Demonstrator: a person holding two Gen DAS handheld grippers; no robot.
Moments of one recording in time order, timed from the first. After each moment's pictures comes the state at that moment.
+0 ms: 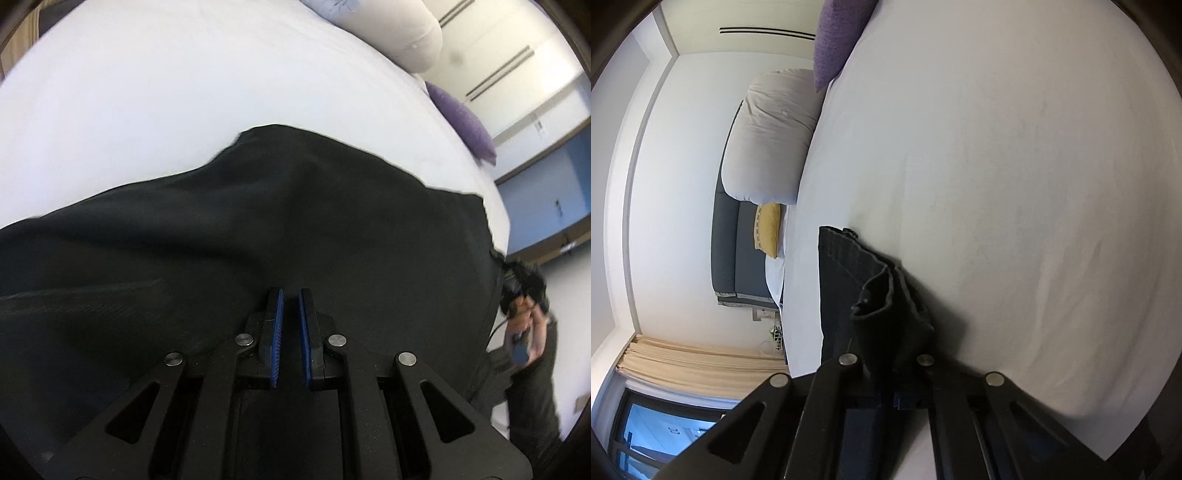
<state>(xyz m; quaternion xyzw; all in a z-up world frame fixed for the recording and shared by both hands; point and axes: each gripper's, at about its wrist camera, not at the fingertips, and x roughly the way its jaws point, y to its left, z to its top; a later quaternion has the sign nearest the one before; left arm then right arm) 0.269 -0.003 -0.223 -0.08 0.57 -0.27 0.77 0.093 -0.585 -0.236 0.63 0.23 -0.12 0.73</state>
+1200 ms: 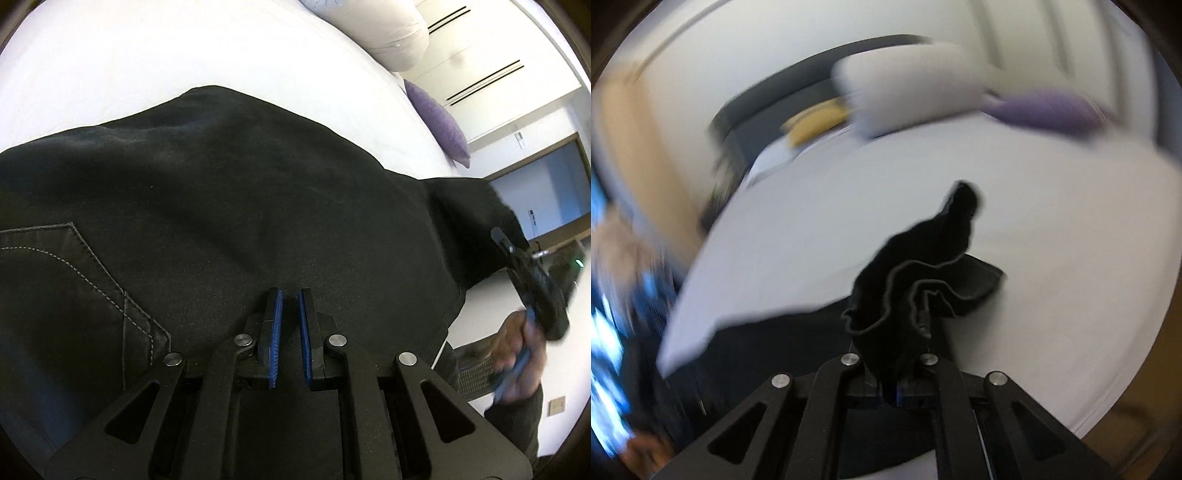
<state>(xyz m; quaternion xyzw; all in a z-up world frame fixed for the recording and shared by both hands) 0.247 -0.022 -0.211 -0.14 0.58 -0.31 0.74 0.170 -0.348 -0.098 0.11 0.36 -0.09 0.92</state>
